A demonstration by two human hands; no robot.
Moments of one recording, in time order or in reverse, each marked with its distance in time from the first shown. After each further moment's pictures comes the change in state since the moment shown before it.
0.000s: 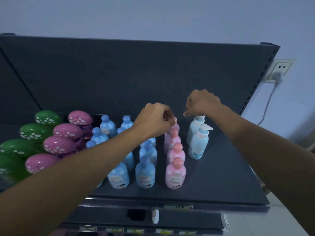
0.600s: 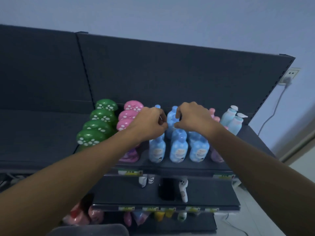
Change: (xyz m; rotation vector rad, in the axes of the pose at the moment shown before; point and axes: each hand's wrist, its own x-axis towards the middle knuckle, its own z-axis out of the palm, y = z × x) left_hand -0.151 -0.152 -0.148 0.067 -0.038 0.065; right_hand -0.157 -0.234 0.054 -0.099 0.065 -0.112
